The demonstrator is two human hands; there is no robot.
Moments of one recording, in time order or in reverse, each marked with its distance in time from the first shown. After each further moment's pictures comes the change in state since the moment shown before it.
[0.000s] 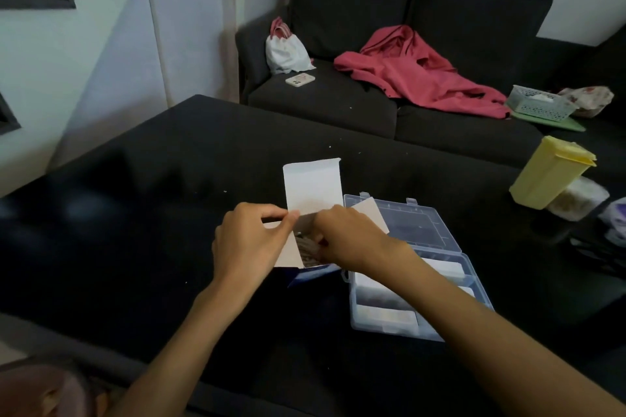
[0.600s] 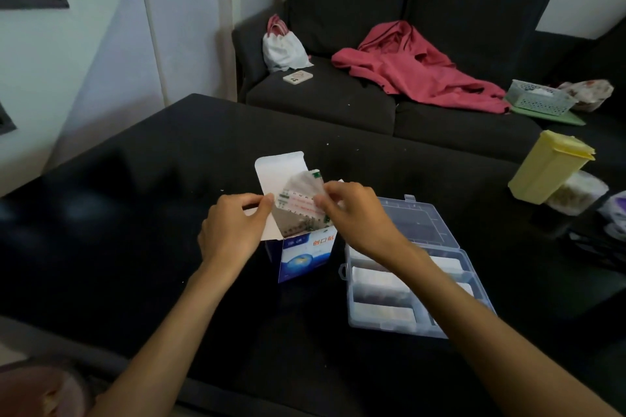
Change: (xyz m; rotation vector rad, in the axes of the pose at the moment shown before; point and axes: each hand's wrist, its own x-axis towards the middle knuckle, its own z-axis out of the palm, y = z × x) left_hand 0.024 -0.012 0.005 0.043 0.011 -0.151; right_hand 0.001 0.022 0.000 0.394 0.346 0.104
